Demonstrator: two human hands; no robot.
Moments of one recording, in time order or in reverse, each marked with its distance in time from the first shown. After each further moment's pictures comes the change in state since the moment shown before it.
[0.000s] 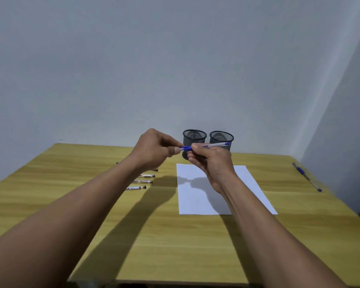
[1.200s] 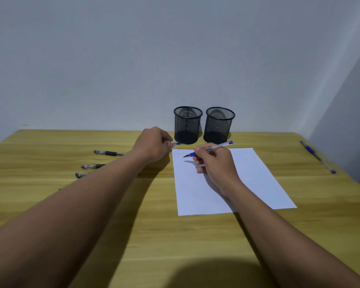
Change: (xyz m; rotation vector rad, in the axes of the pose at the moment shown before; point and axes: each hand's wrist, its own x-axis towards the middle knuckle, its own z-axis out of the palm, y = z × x) left_hand 0.080 -0.091 0.075 0.386 -0.070 -0.078; right_hand 0.045 0.066 -0.057 -0.397 0.157 -0.050
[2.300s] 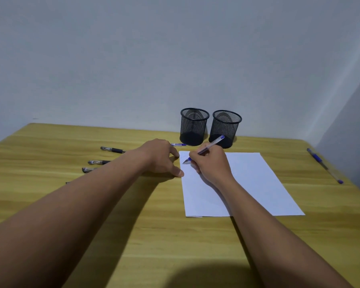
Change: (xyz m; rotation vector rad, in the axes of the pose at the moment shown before) left_hand -0.023 0.014 -0.015 0.419 -0.414 0.066; right_hand 0.024 0.013 0.017 -0.367 -0.028 -0.119
